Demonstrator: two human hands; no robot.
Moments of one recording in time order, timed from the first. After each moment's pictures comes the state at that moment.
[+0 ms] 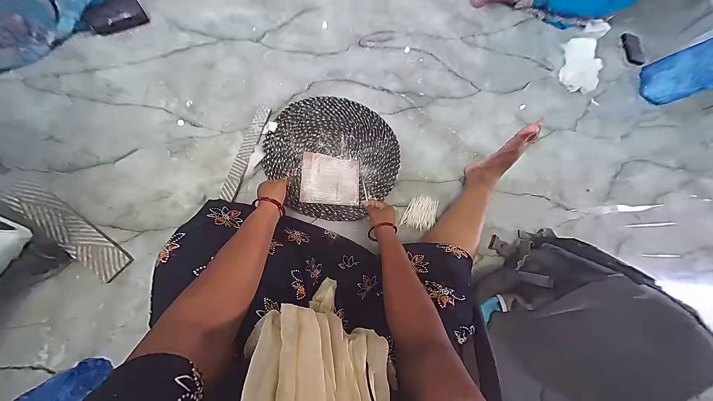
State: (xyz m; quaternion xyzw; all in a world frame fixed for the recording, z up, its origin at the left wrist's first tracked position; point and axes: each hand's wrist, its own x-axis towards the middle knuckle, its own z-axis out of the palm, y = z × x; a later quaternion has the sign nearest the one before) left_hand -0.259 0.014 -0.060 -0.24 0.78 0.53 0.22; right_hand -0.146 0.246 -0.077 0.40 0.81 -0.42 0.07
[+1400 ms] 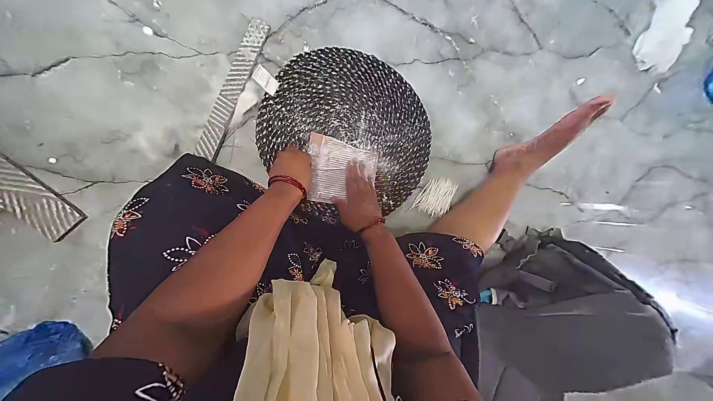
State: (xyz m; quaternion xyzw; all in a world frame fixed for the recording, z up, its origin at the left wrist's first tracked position) left_hand -0.243 0.042 -0.045 0.10 0.92 0.15 0.34; right_hand -0.143 0.187 -0.070 0.04 0.97 -0.20 0.15
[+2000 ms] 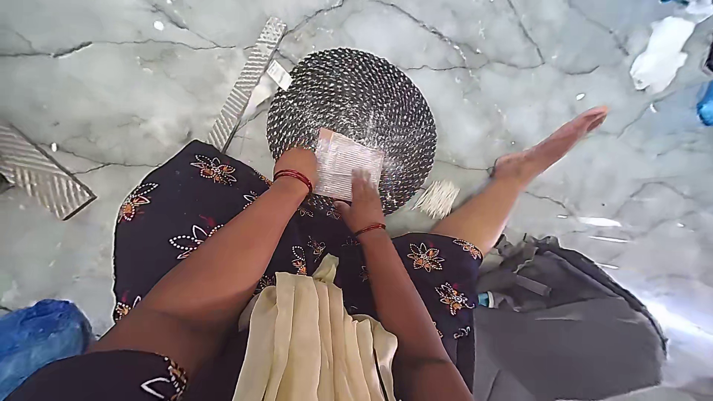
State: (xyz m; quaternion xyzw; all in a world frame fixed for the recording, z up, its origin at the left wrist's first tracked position) left_hand -0.232 0.038 -0.026 0.08 0.92 0.10 0.37; right_hand -0.130 0.171 -0.058 0.08 0.97 -0.17 0.17
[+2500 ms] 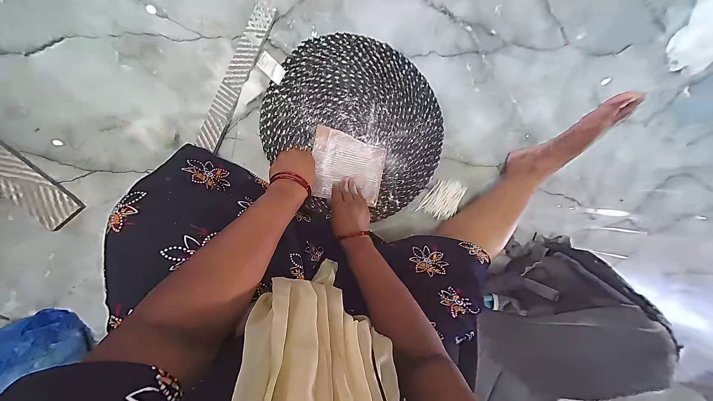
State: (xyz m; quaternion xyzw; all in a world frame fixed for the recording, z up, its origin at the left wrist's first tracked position) left_hand -0.240 0.049 -0.028 0.08 0.91 0.05 0.40; right_hand -0.125 0.145 -0.087 0.03 0.99 -0.10 0.09
